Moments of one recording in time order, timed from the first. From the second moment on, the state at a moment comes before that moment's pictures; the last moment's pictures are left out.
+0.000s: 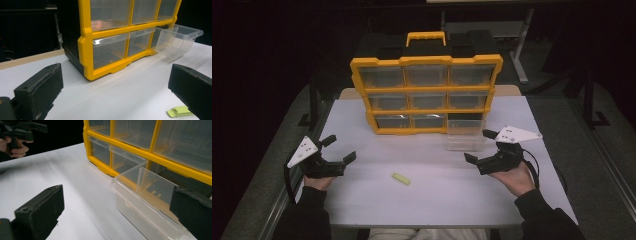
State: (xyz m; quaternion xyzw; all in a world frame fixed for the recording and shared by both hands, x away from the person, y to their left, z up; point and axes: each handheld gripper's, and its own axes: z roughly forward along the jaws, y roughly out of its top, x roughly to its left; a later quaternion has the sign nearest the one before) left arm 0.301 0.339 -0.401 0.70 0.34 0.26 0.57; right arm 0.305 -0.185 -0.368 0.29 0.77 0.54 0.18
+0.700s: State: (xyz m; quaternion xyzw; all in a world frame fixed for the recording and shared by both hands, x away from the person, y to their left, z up) left arm 0.301 0.339 -0.402 0.70 0.34 0.26 0.57; right arm 0.320 -0.146 -0.363 0.27 0.79 0.53 0.15
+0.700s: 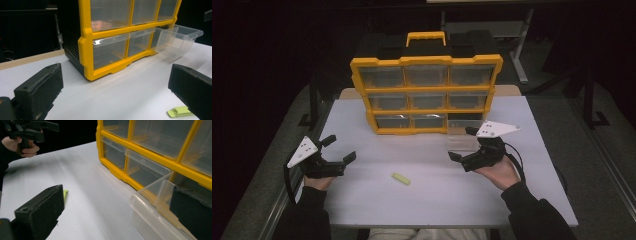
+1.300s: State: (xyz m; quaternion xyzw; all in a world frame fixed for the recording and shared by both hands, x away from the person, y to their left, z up) left arm 0.301 0.340 -0.401 0.70 0.34 0.26 0.58; right arm 0.330 -0.107 -0.363 0.24 0.81 0.53 0.12
